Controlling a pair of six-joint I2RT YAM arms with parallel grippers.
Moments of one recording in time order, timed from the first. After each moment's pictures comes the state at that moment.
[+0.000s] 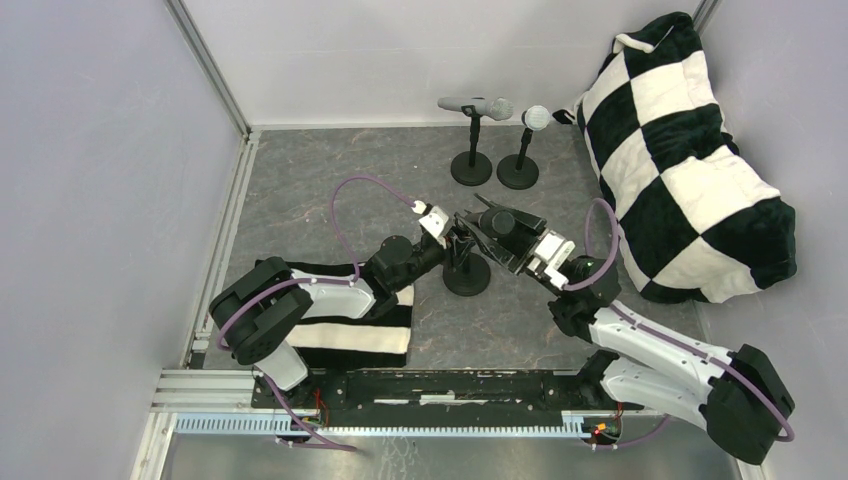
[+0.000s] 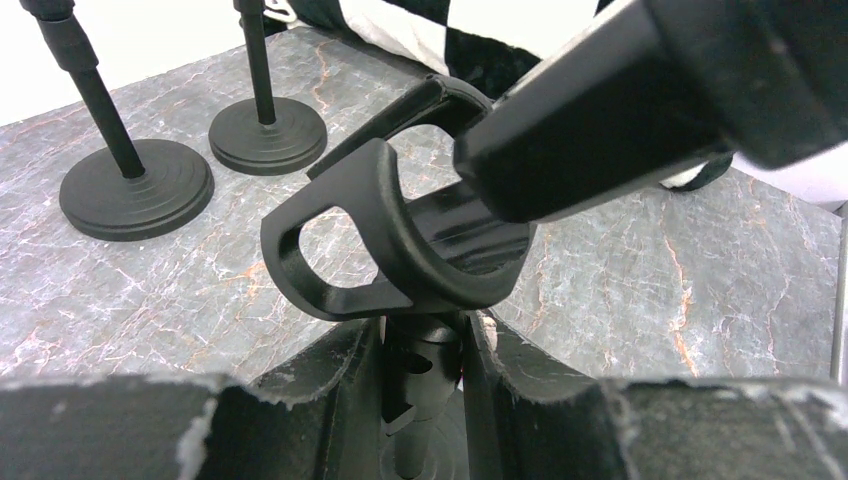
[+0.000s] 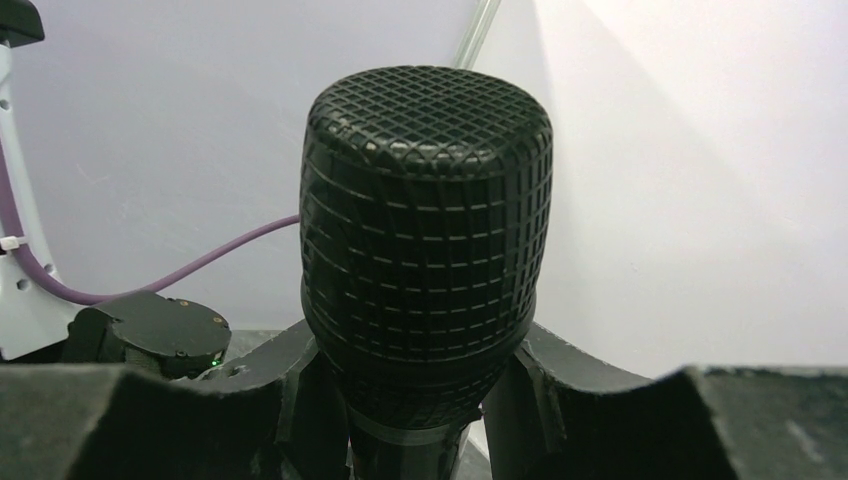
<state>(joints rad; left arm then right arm) -0.89 1.61 0.63 1.03 0.03 -0.13 0.78 0.97 0.49 1.15 -0.29 -0.30</state>
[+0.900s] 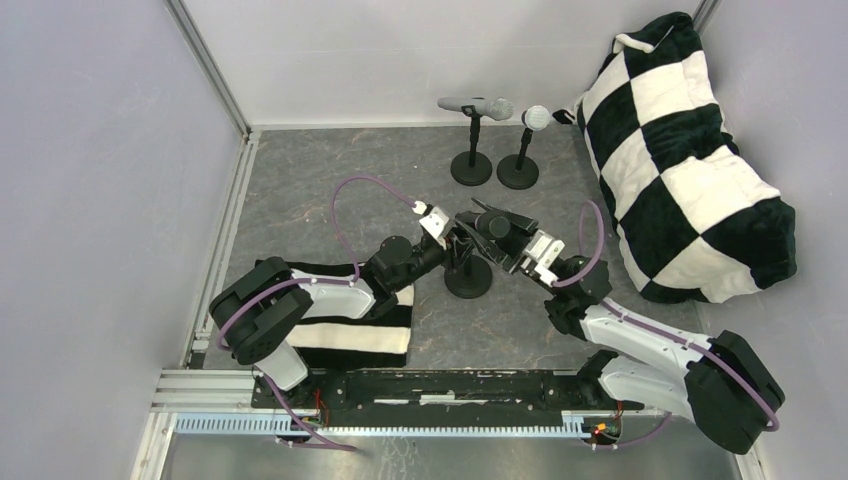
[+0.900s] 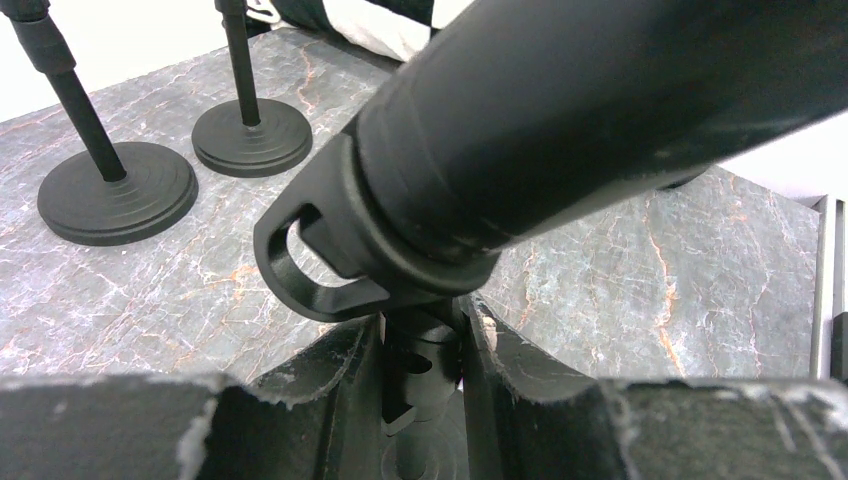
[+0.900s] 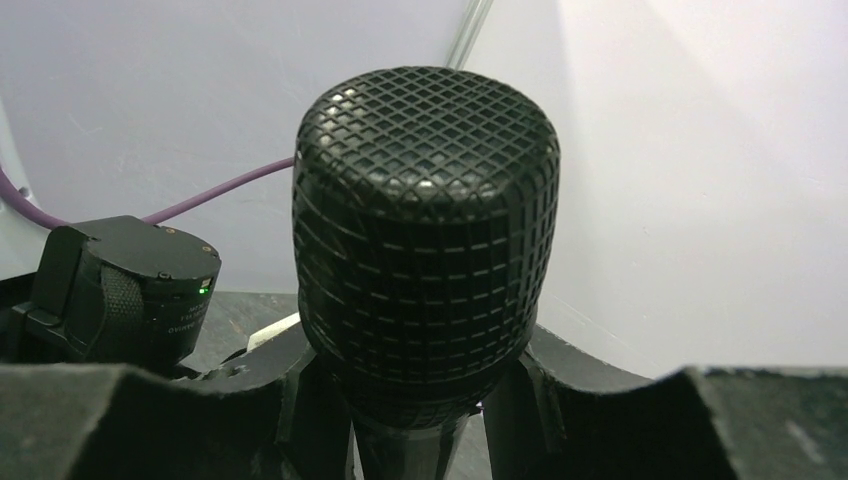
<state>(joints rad) -0.89 1.61 0.63 1.04 0.06 -0.14 0.72 1.07 0.43 1.25 -0.34 -0.29</state>
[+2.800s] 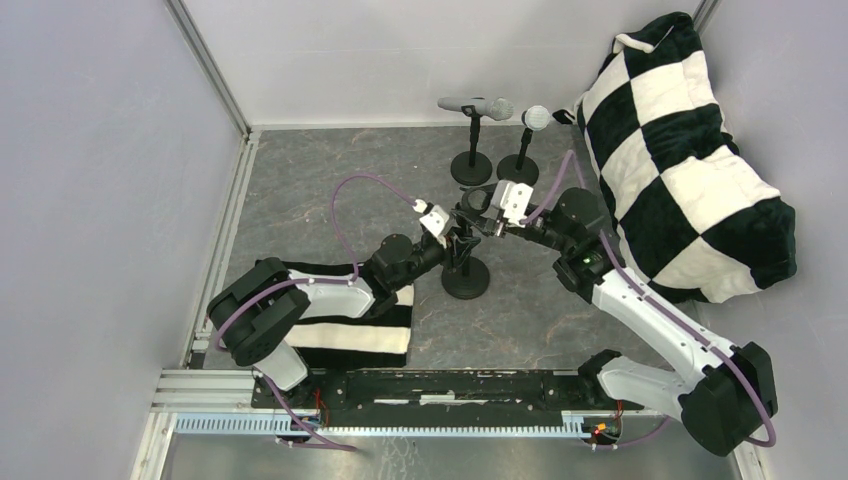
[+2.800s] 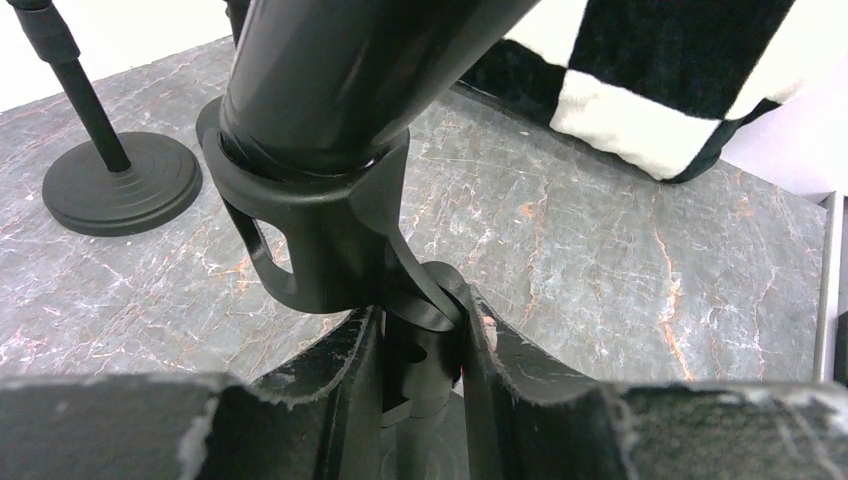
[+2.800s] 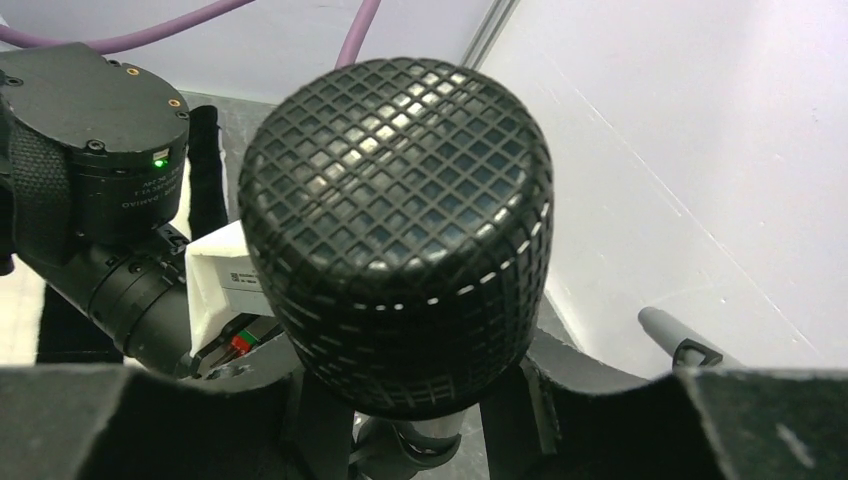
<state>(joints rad) -0.89 1.60 0.64 0.99 0.06 -0.14 0.55 1.09 0.80 0.40 -0.61 -0.42</state>
